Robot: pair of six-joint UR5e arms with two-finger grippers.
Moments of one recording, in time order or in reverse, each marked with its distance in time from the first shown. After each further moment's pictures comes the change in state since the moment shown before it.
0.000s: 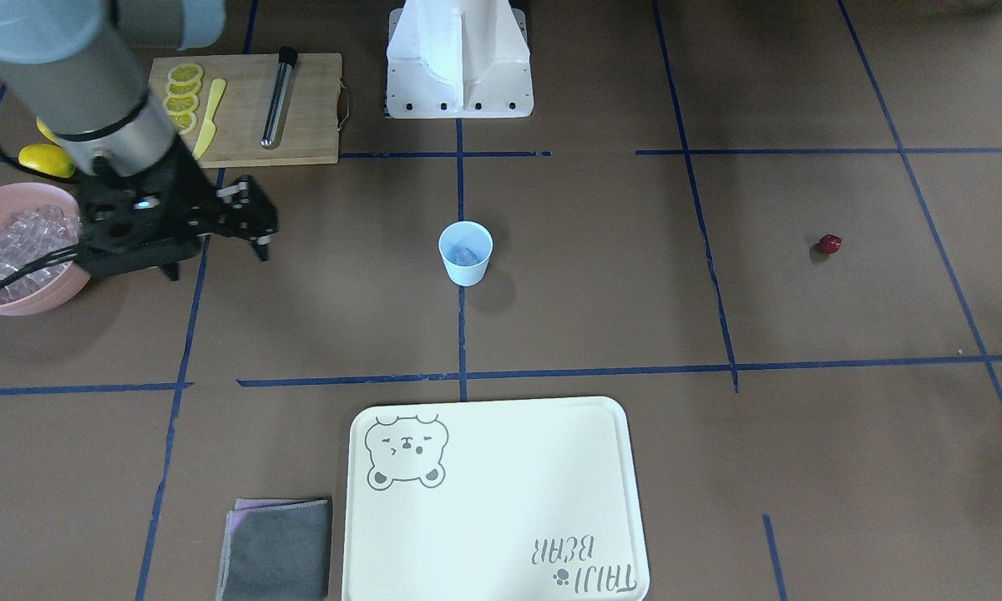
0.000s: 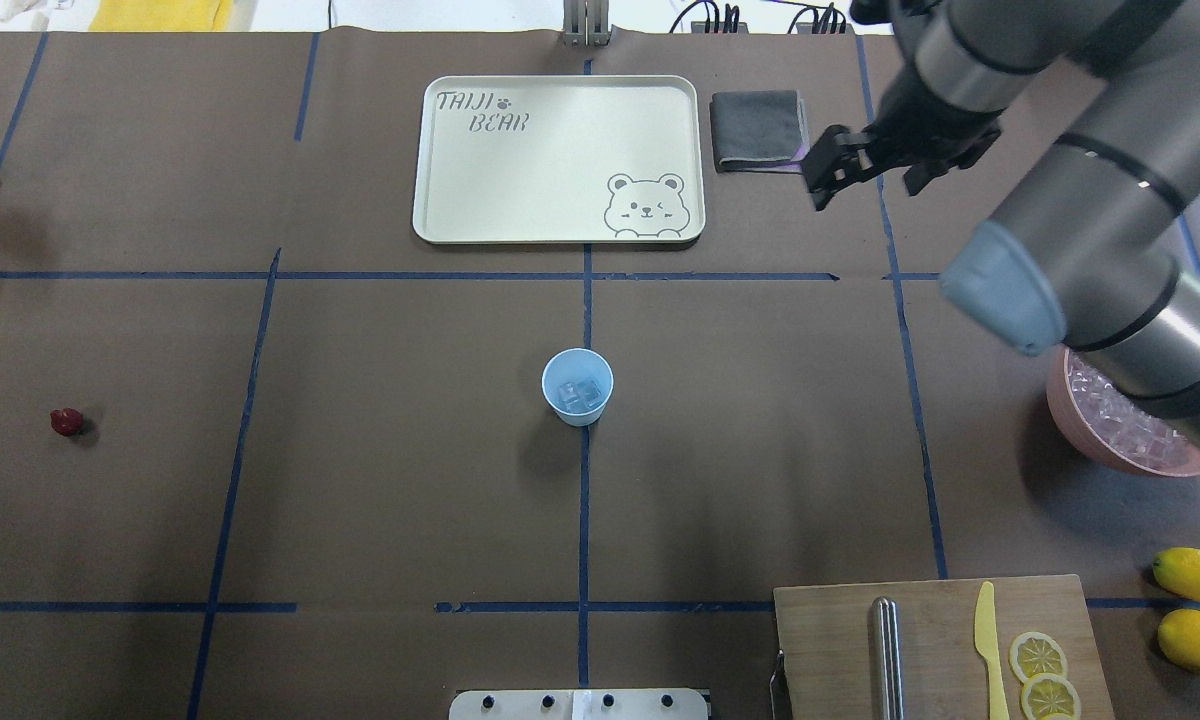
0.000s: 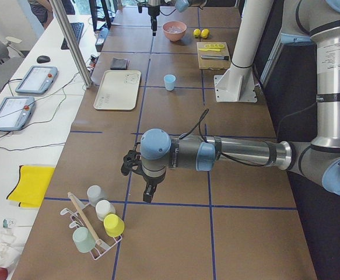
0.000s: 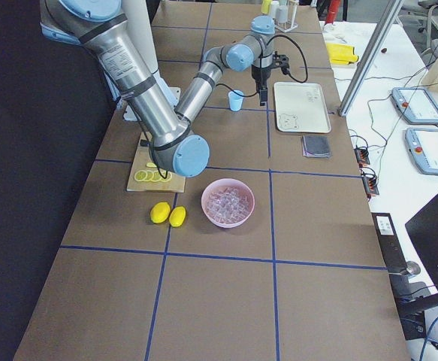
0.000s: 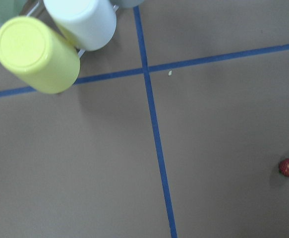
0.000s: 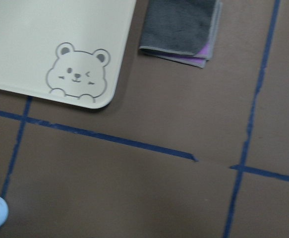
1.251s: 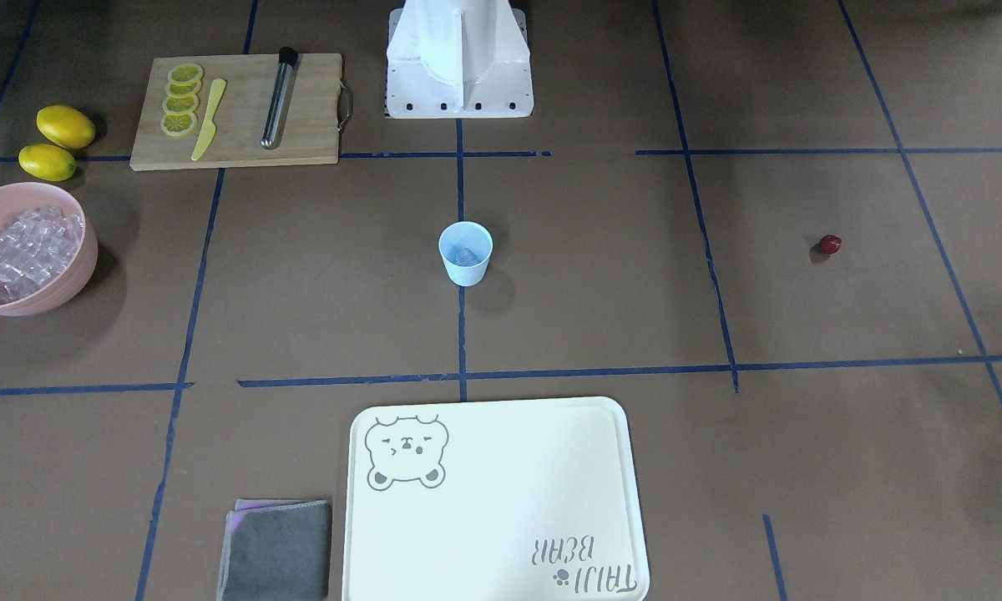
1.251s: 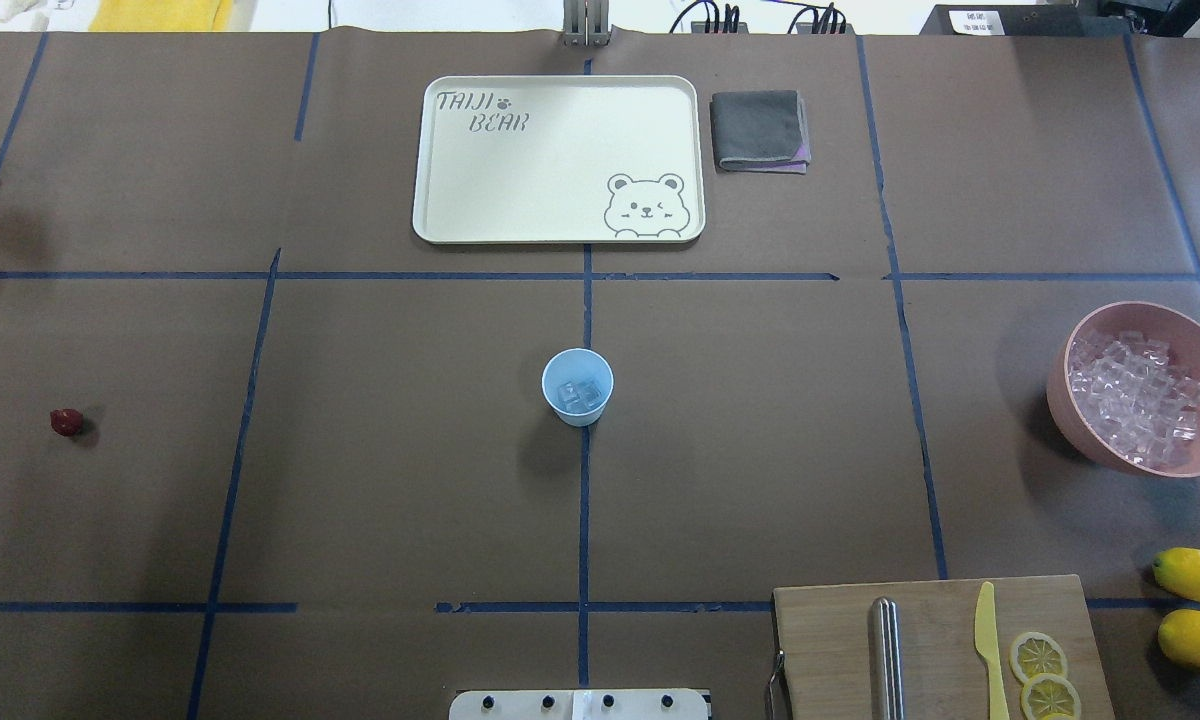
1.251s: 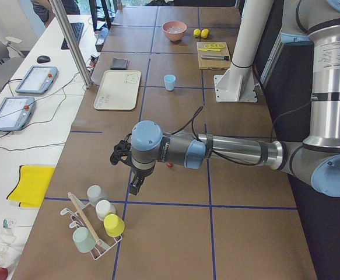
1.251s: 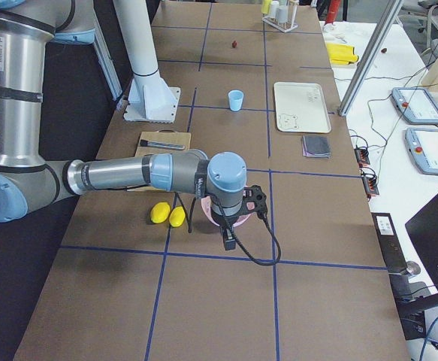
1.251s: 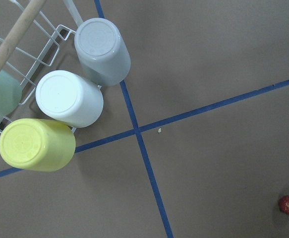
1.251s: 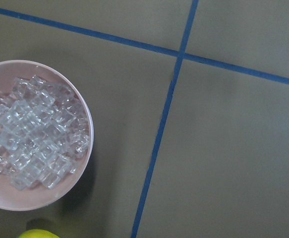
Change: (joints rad) left arm 0.019 -0.068 0.032 -0.059 -0.002 -0.026; right arm 0.646 -0.699 -0.002 0.010 0.174 -0.914
